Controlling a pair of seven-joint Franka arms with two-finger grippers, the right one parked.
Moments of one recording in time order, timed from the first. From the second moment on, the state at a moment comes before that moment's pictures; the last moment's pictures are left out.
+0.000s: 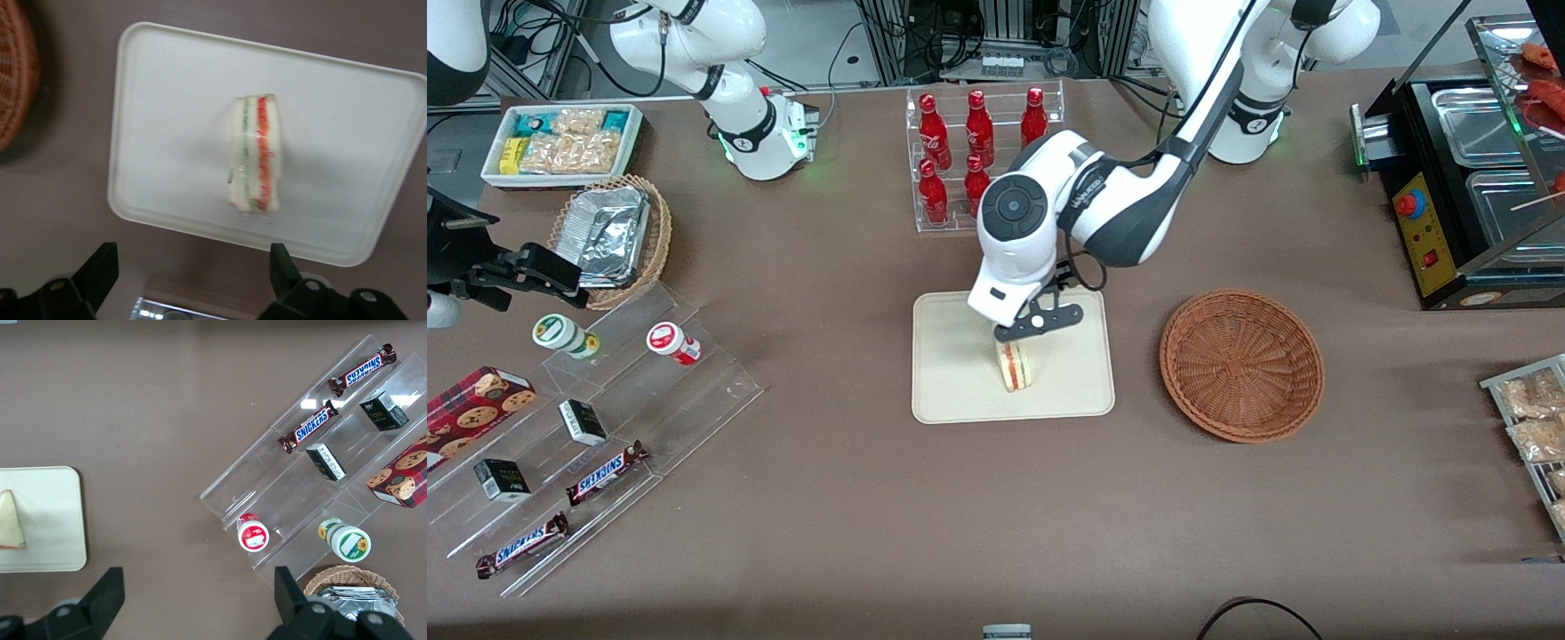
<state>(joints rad) -0.77 0.54 0.02 -1.41 -0.05 1.78 -0.95</state>
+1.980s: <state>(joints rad) 0.00 -0.02 -0.11 -1.66 0.02 1.35 -0.02</state>
